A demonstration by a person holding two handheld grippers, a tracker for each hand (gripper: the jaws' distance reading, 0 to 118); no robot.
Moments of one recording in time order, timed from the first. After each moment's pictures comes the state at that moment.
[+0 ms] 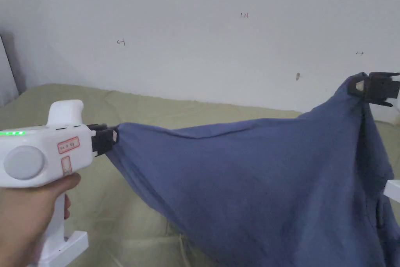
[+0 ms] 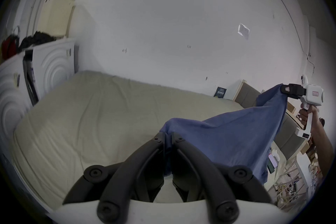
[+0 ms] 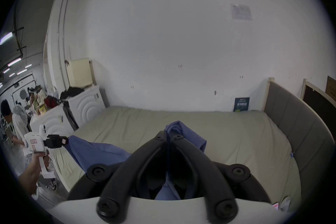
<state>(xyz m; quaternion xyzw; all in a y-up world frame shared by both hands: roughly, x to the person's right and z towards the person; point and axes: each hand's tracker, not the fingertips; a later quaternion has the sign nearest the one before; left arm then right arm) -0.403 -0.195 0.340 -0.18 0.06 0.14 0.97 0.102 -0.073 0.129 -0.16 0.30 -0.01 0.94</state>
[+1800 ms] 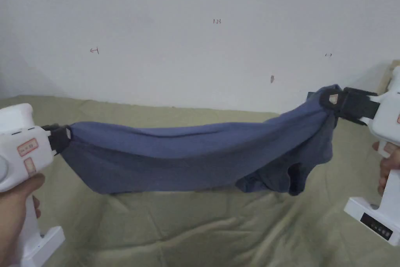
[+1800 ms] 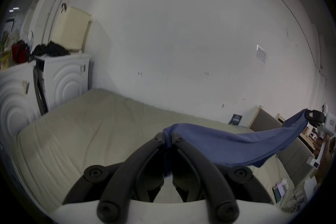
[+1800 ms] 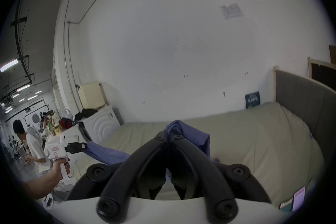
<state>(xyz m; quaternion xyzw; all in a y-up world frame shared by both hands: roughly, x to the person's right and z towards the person) -0.419 -0.222 0.348 -0.14 0.14 0.17 0.97 0.141 -0.139 0.170 -0.13 0.34 -0.11 0.93</state>
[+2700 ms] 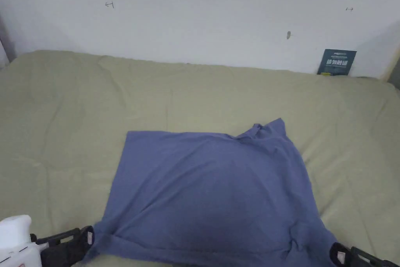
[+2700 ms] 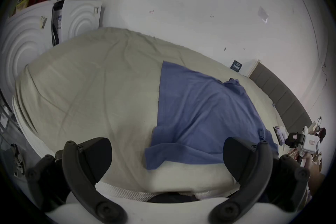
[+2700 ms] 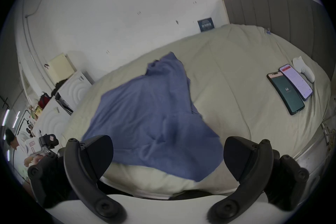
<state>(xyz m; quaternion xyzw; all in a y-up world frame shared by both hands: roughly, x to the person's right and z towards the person) -0.371 -0.373 0.555 -0.28 0.09 0.20 0.93 0.214 -0.385 0.363 -0.33 0.21 -0.14 0.91</state>
